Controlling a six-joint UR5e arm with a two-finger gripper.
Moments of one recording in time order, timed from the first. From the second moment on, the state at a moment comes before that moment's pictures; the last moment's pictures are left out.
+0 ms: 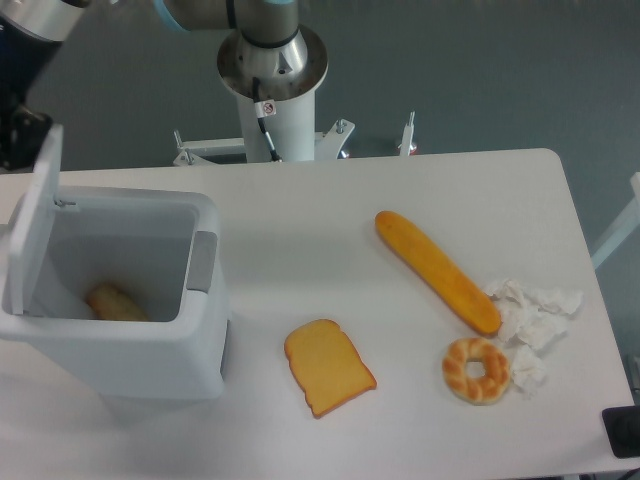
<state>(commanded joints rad) 2.13 -1.60 -1.54 -1.03 0.85 0.45</state>
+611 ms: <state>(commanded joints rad) 2.19 -1.62 -1.57 -1.04 0.91 0.48</state>
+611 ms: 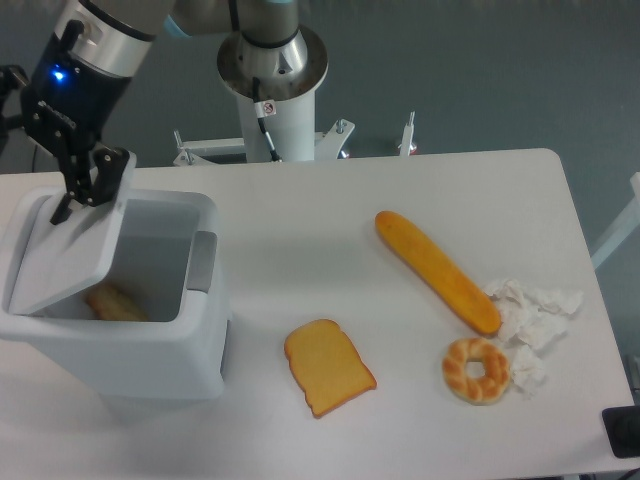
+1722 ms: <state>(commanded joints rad) 2.25 -1.65 -1.59 -1.04 0.91 0.61</state>
